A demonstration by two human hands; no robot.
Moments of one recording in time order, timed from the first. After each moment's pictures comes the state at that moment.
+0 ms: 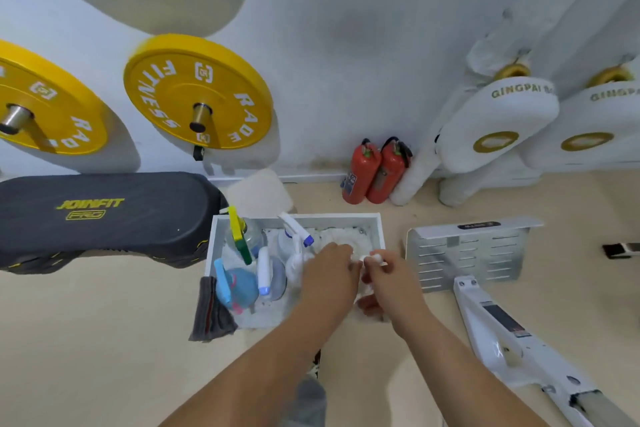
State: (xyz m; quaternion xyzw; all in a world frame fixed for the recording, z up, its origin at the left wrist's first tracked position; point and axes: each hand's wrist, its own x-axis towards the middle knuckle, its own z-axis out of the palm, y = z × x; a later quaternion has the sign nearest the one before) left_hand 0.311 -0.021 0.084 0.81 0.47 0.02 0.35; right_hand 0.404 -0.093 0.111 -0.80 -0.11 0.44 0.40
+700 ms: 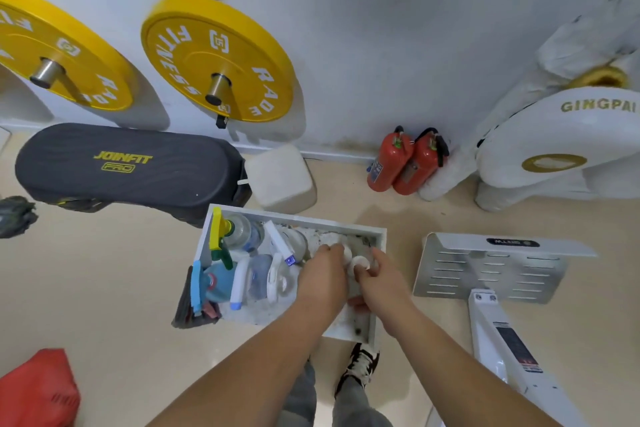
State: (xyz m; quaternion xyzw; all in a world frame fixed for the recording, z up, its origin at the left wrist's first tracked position) left_hand 0.372 0.018 0.045 0.76 0.55 -0.08 0.32; right_hand 0.476 -0.037 0.065 -0.78 -0.16 0.54 0.28
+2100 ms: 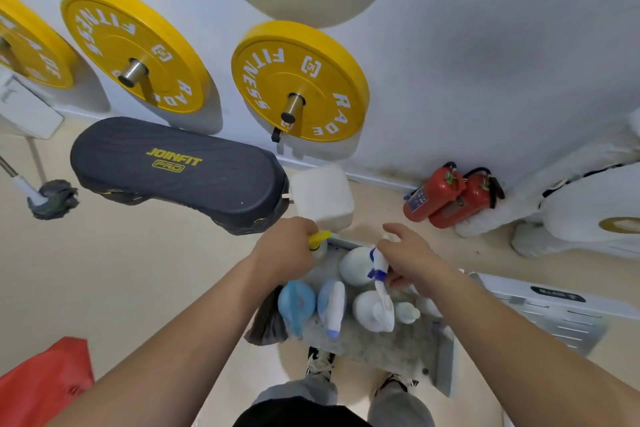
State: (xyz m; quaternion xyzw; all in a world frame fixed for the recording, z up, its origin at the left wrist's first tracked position) left_hand 0.179 0.165 0.126 0.74 0.56 -0.07 0.37; right_hand 0.396 0.103 0.114 -0.79 -0.27 0.54 0.14
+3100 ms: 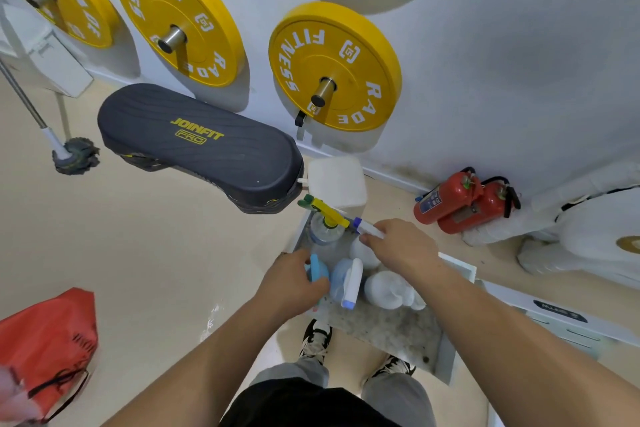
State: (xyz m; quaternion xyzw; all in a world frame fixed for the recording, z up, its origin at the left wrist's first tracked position) left_hand 0.132 0.067 0.081 0.61 0.65 -0.02 0.46; right_hand 0.346 0.103 0.112 -0.77 -0.53 0.35 -0.10
